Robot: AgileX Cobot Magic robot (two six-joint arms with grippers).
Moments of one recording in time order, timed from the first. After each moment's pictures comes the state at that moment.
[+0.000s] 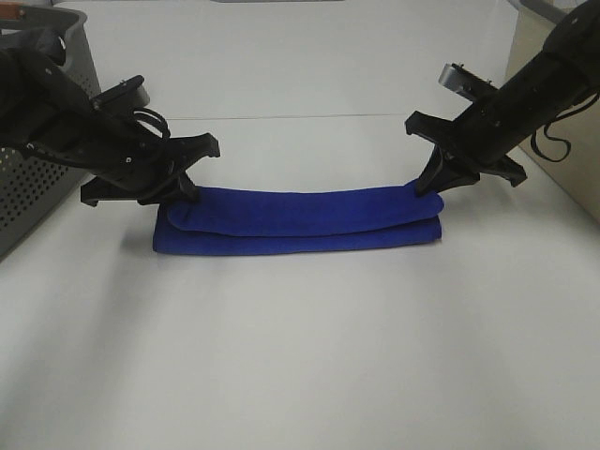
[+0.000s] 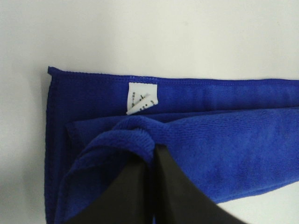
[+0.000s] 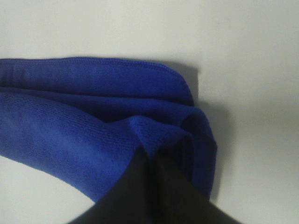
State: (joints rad) left arm -0.29 2.02 -1.18 -0.80 0.29 0.29; right arm 0.07 2.15 -1.47 0.63 0.81 -0.35
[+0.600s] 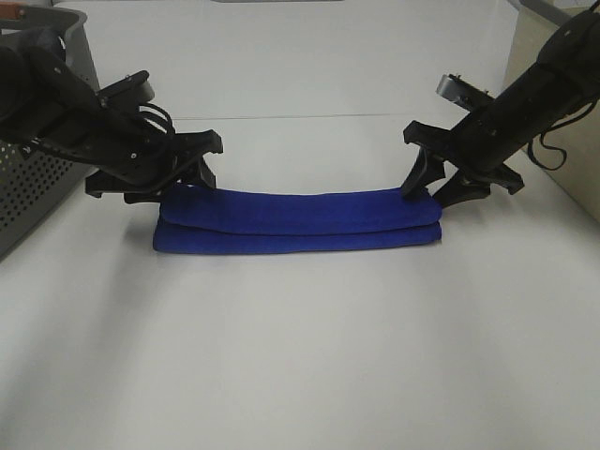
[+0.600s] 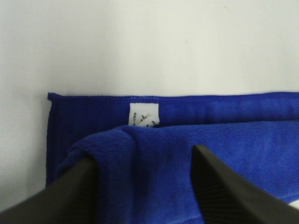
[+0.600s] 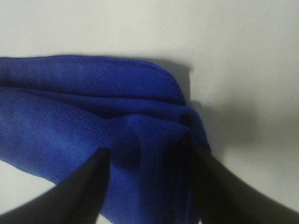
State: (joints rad) left arm -0.29 2.05 -1.22 -0.78 0.27 0.30; right arm 0.07 2.18 -1.47 0.63 0.80 -0.35
